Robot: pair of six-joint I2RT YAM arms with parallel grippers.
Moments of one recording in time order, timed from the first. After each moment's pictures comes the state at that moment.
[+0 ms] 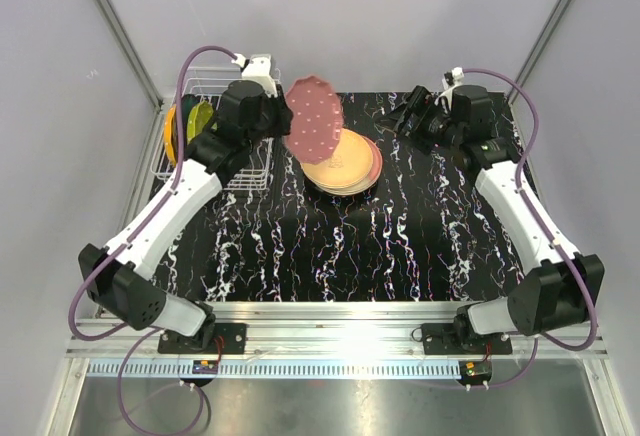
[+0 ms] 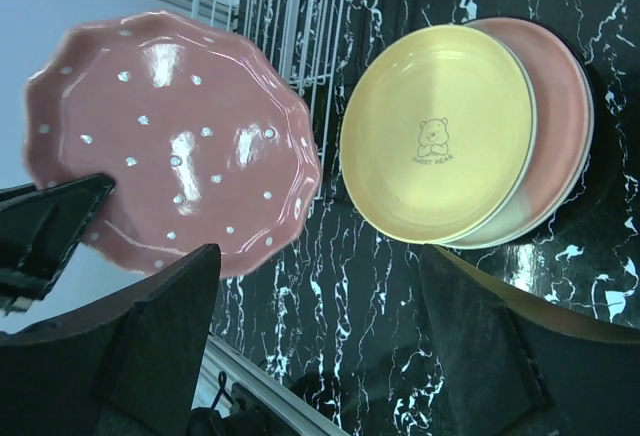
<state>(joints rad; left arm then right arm) -0.52 1.45 1.49 -0.34 -0.13 -0.37 0.22 1.41 1.31 -0.32 -0.39 0.77</state>
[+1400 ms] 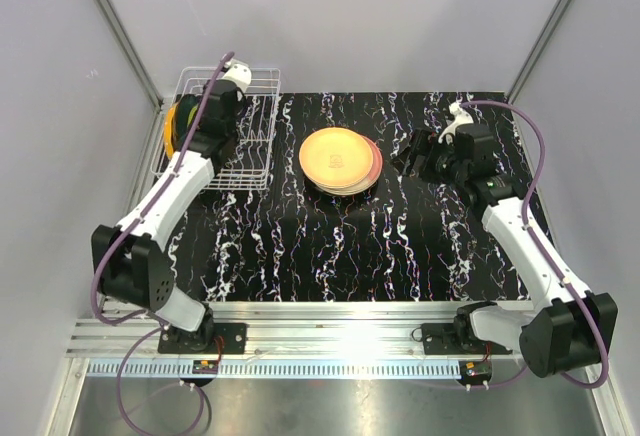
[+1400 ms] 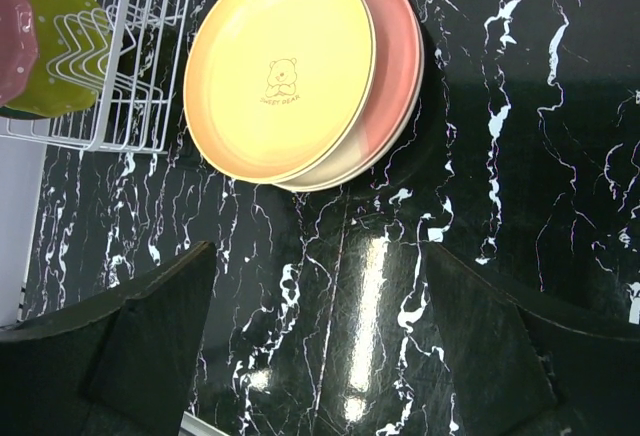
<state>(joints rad) -0.29 1.51 1.36 -0.19 -0.62 0.40 0.22 1.18 1.03 -0.35 -0.23 0.45</state>
